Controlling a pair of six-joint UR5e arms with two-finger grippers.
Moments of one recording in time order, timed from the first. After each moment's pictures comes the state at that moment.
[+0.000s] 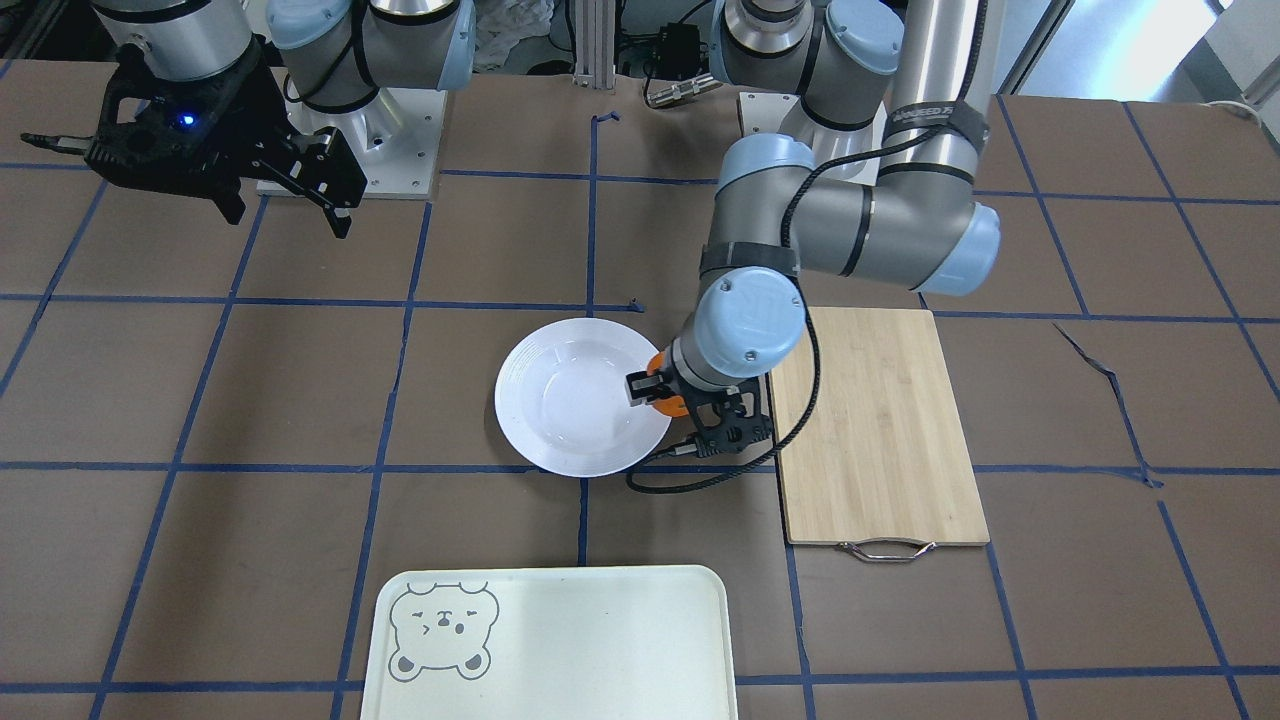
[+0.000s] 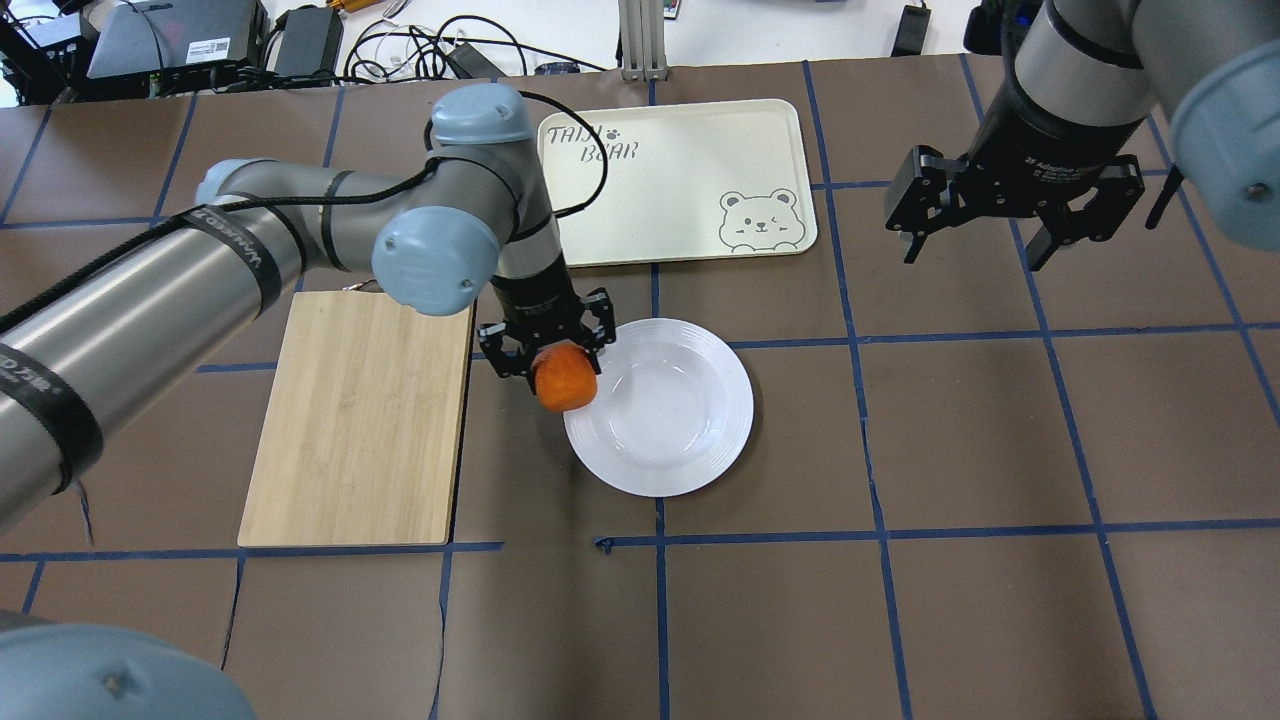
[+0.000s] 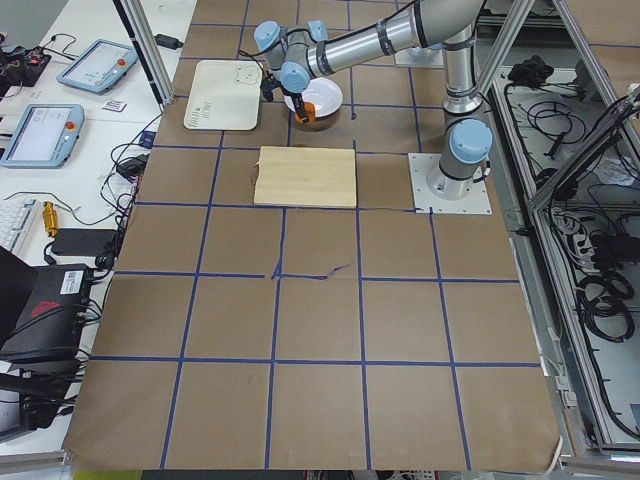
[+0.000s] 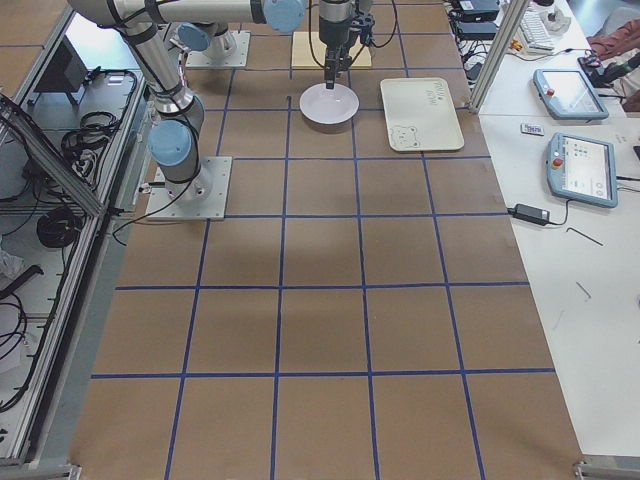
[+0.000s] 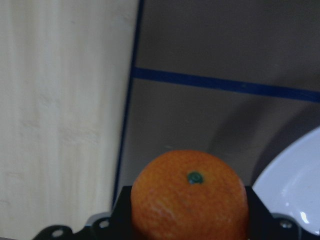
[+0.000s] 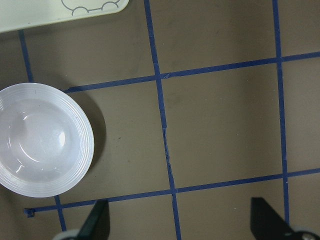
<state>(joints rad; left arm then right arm) -1.82 -1.98 -1.68 -1.36 1.41 -0.57 1.55 -1.65 1.63 -1.56 -1.58 0.11</state>
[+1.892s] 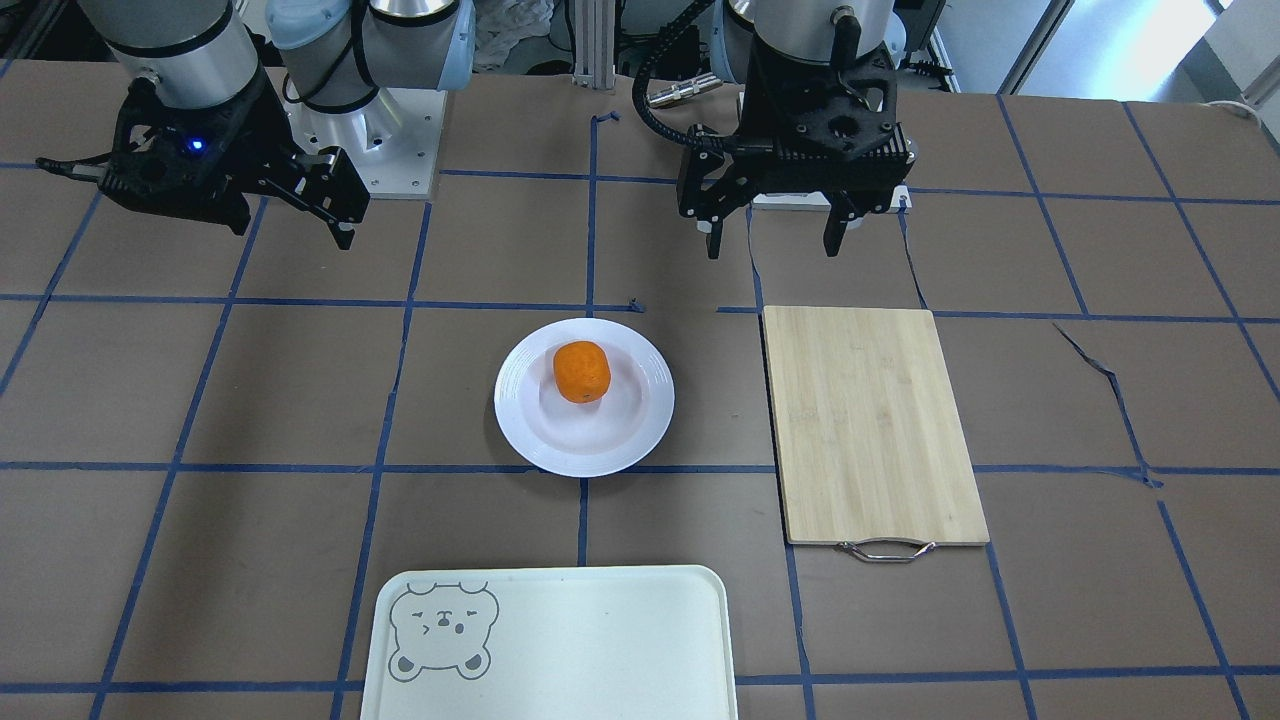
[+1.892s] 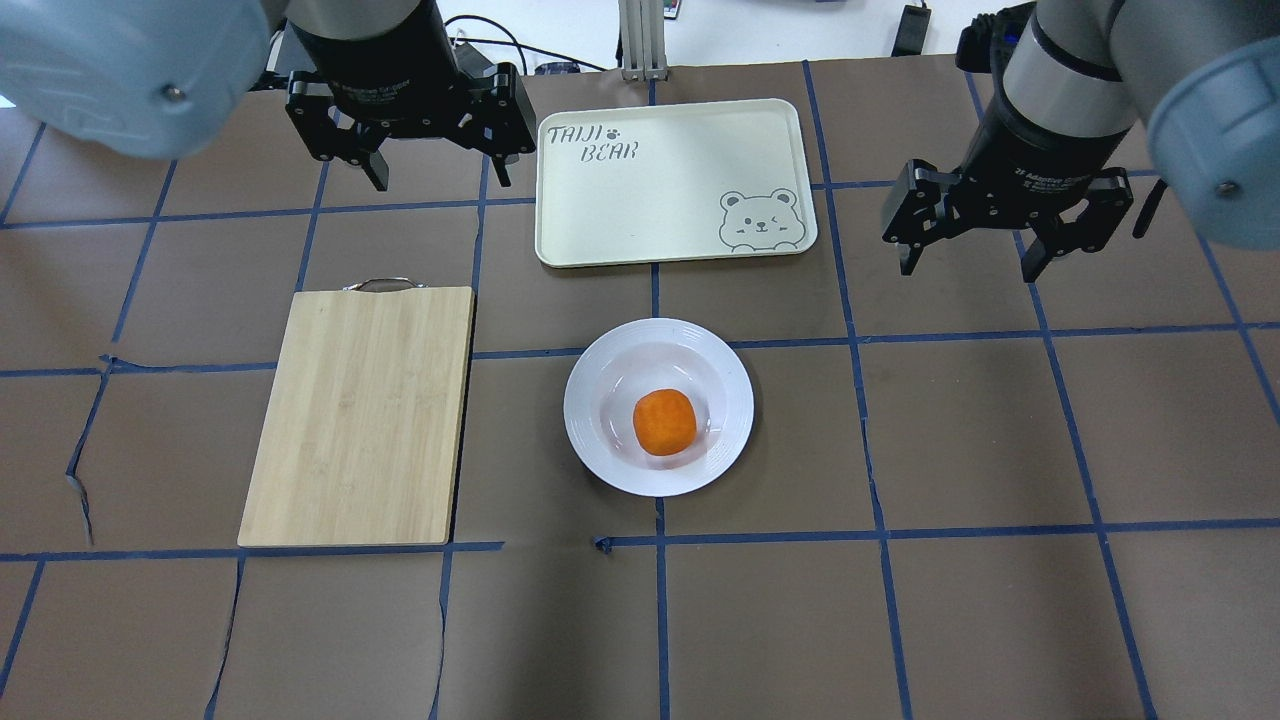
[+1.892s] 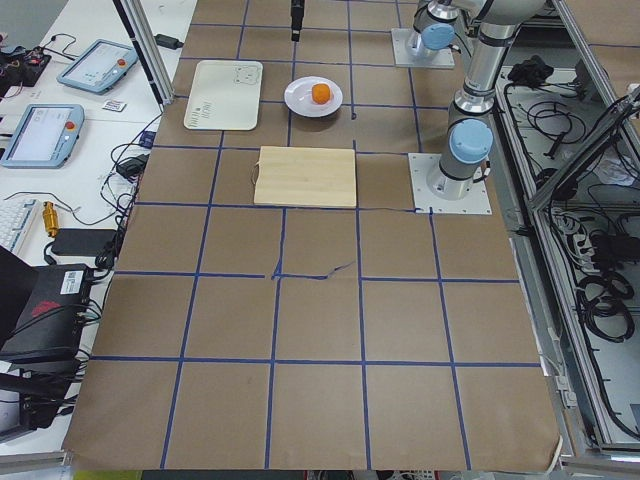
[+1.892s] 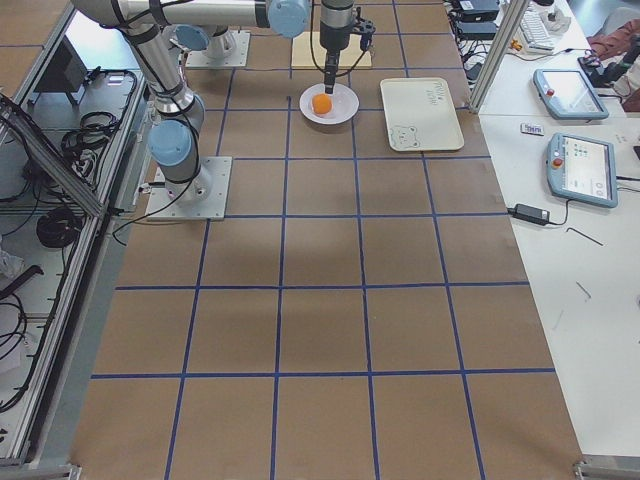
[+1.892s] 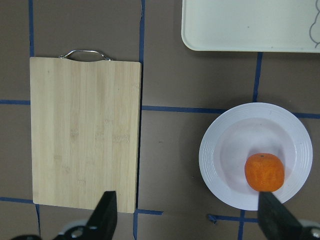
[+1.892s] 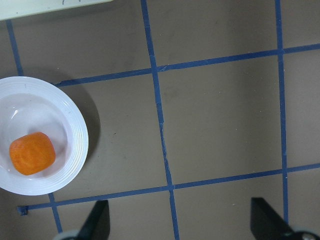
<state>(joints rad) -1.79 -1.65 -1.39 -1.59 1.68 -0.22 1.55 -1.62 1.65 -1.55 -1.58 0.13</state>
